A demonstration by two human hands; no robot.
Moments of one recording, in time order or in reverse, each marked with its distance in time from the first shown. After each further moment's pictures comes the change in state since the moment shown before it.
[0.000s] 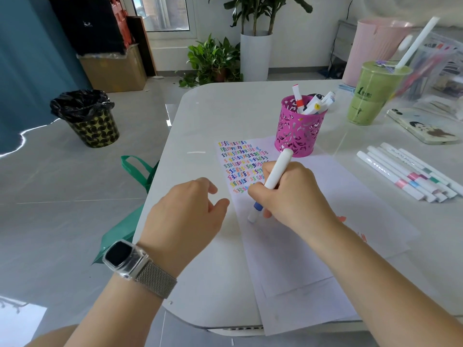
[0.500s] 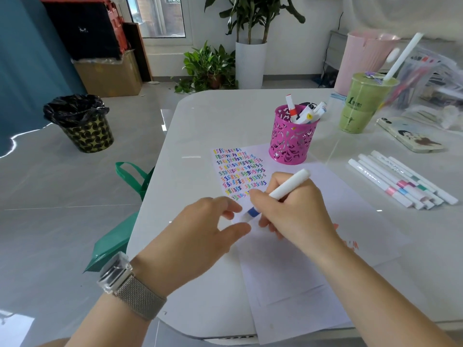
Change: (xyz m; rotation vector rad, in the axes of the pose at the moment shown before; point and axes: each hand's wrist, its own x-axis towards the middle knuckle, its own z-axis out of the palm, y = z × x) left_hand -0.008 0.012 -0.001 -0.211 -0.334 0.077; right_hand -0.015 -0.002 -0.007 0.236 0.047 0.071
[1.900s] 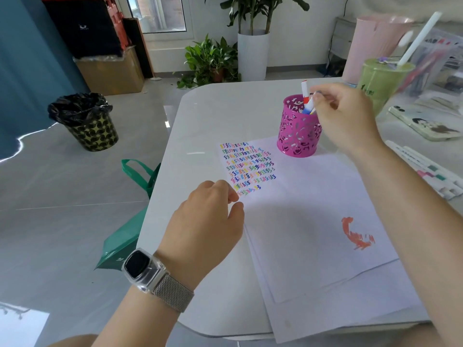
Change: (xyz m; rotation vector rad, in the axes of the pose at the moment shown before) left_hand 0.008 -0.003 0.005 0.165 0.237 -0.028; right_hand 0.126 0.009 -0.060 -0.252 0.317 -0.308
